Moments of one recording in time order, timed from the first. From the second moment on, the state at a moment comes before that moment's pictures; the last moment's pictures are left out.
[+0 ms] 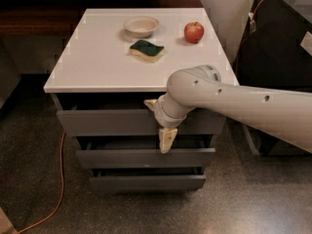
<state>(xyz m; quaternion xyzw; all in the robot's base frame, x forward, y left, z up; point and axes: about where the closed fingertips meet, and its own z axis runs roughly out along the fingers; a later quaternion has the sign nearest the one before) 0.591 -0.023 0.689 -0.80 0.55 -0.02 0.23</state>
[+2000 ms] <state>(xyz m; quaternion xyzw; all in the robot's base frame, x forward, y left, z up) 0.586 -0.010 0.669 -0.78 0.60 -0.03 0.21</state>
